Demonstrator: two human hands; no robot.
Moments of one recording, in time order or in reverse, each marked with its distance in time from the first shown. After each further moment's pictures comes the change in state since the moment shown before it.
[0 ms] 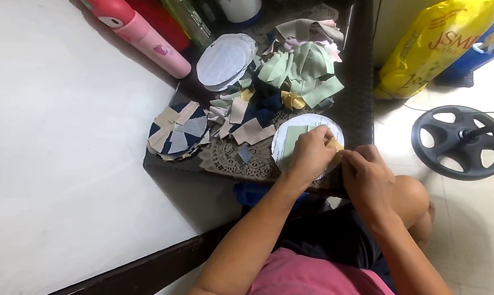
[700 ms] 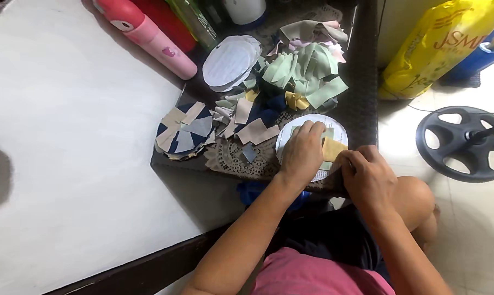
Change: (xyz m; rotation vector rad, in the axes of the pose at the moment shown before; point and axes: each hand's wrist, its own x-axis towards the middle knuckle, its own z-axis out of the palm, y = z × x) left_hand -0.006 -0.020 -0.006 0.358 0.245 0.293; right_hand 0.000 0.001 0.007 -0.074 0.001 -0.035
